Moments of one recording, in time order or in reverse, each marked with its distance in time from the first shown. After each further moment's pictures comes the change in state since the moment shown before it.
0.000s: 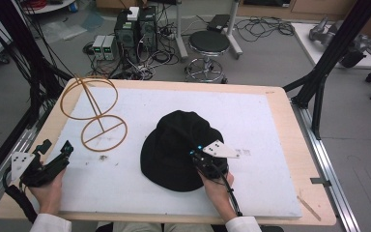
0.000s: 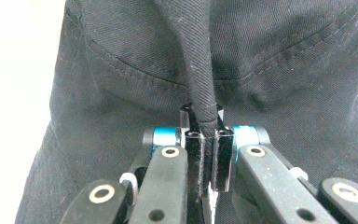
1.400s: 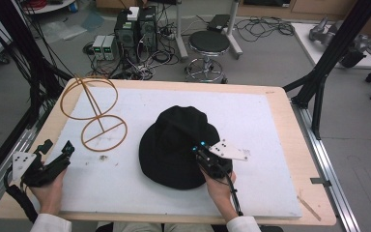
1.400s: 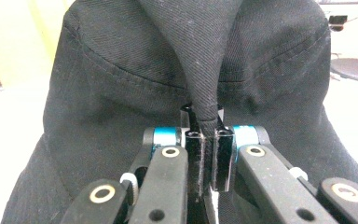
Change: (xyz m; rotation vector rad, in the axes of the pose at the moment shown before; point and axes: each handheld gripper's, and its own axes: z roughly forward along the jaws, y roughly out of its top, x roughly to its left) left arm -0.002 0.000 0.000 0.007 -0.005 0.006; right arm -0.003 0.009 -0.013 -0.118 0.010 0.002
